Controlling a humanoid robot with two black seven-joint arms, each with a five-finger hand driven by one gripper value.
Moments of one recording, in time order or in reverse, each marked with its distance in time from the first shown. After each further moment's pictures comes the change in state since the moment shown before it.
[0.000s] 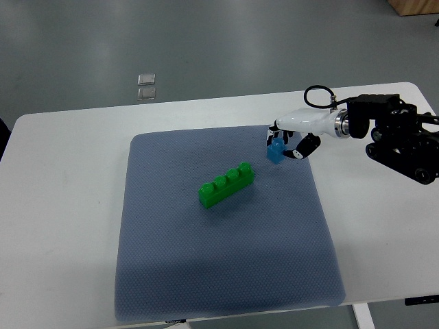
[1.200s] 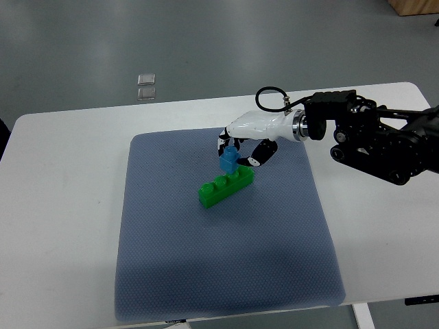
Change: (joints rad) left arm 0.000 0.000 0.000 0.000 0.000 0.000 0.000; right arm 0.061 0.076 -0.042 0.155 -0.002 -0.008 0.000
